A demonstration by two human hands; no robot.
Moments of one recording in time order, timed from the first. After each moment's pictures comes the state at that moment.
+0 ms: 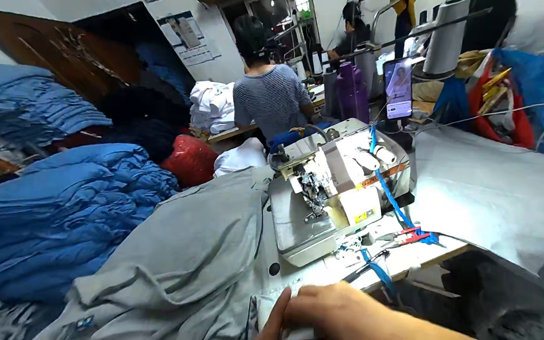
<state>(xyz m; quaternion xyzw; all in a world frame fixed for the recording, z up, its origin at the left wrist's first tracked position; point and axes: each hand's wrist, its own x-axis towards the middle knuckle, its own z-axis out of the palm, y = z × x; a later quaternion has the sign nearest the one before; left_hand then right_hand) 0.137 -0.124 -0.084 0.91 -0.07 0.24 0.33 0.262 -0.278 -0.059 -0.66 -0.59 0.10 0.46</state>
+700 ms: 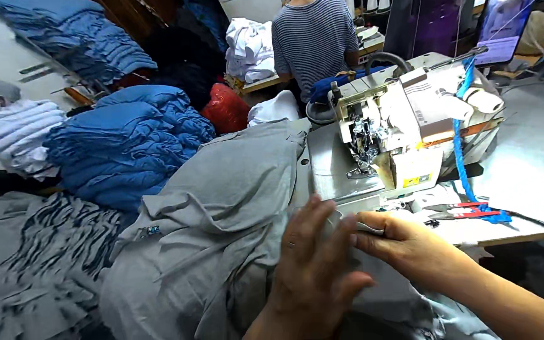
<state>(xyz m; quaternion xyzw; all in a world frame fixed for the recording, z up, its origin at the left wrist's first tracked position) 0.175 -0.111 -0.089 0.90 -0.11 0.38 0.17 0.291 -0.274 -0.071 -0.69 -0.40 0.24 0.55</state>
